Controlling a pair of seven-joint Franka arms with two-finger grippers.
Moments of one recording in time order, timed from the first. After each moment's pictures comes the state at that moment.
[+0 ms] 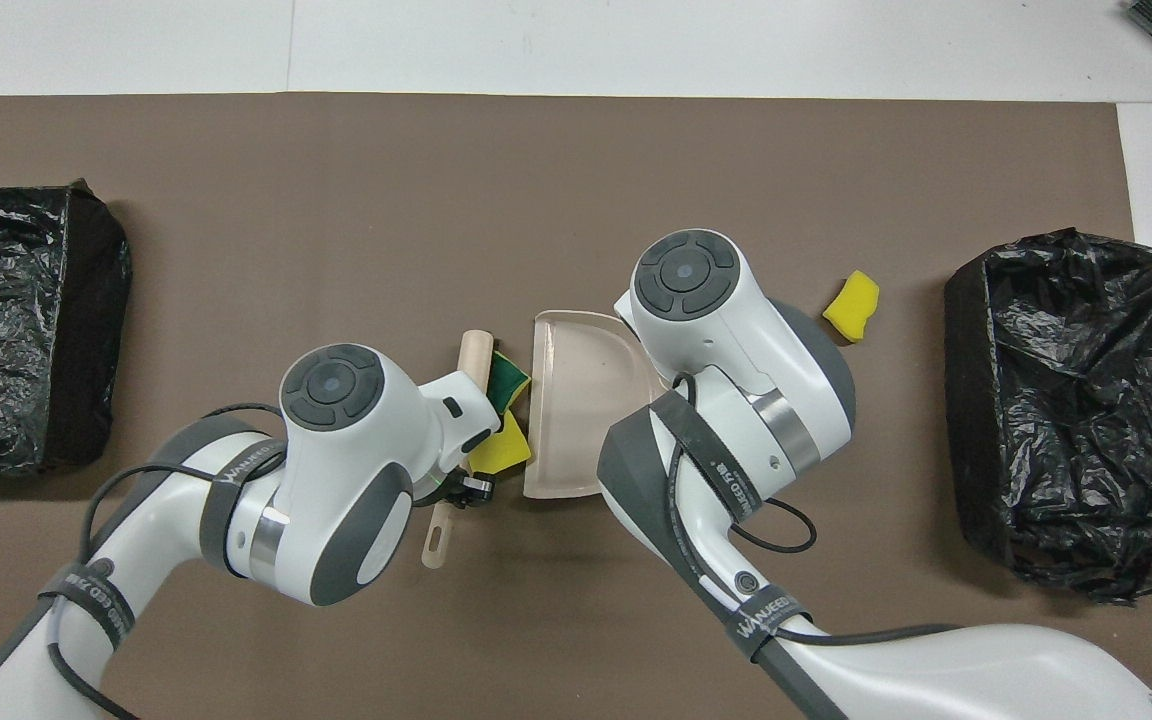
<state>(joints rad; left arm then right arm) -0.56 0.09 -0.03 -2.15 -0.22 2.06 -0.23 0.39 0.33 0.10 -1.70 -0.19 1.76 -0.91</state>
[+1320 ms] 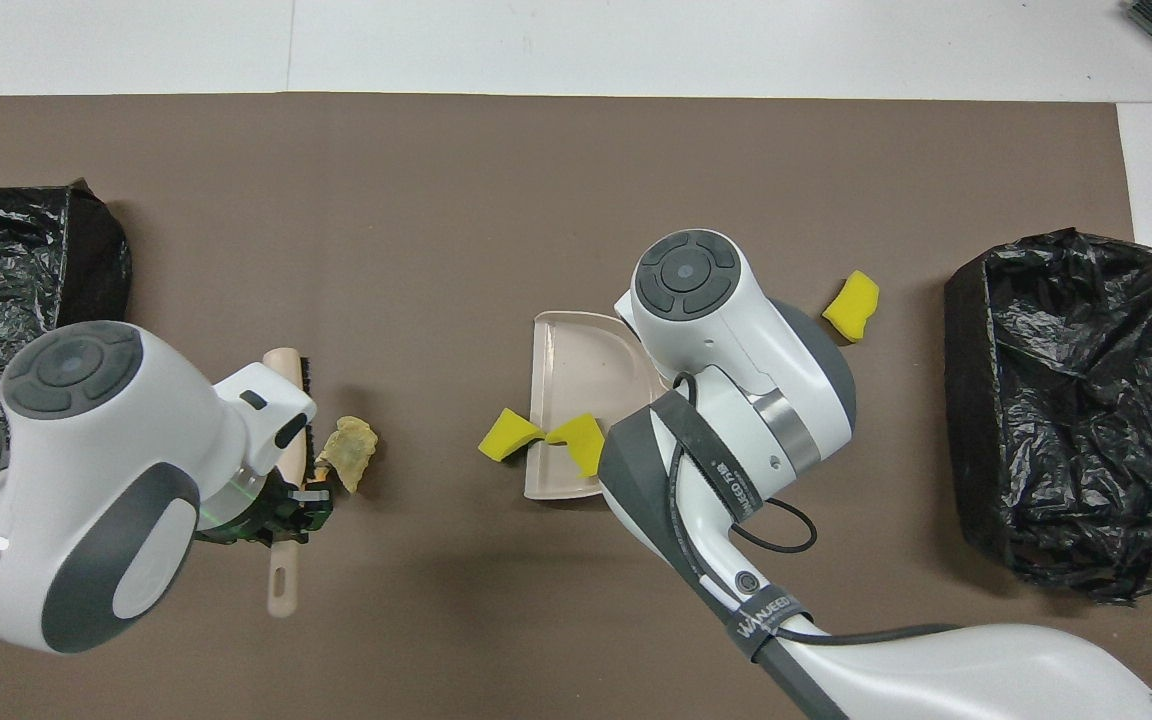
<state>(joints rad) -0.31 -0.17 -0.01 -2.18 -0.06 1.67 -0.42 0.39 0.33 0.10 -1.70 -0.19 1.76 -0.91</state>
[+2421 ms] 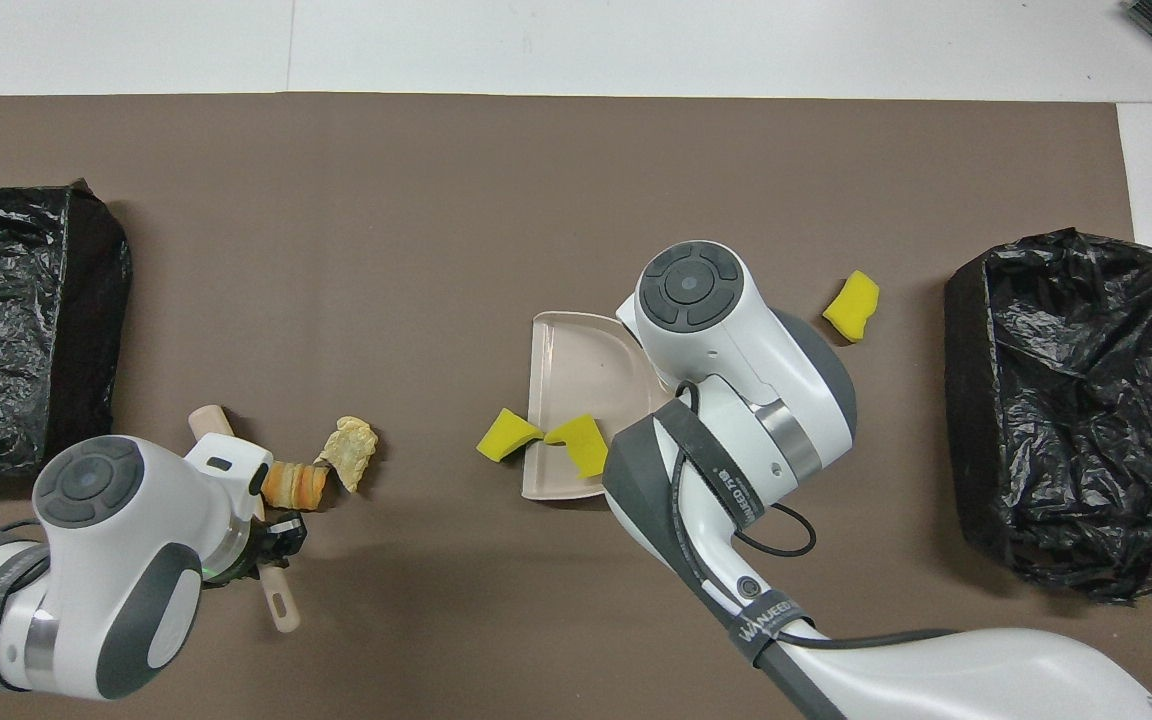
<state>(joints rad) -0.23 -0.22 -0.04 -2.55 -0.05 2.06 -0.62 0.39 0.32 0.10 -1.74 -0.19 1.80 -0.91</state>
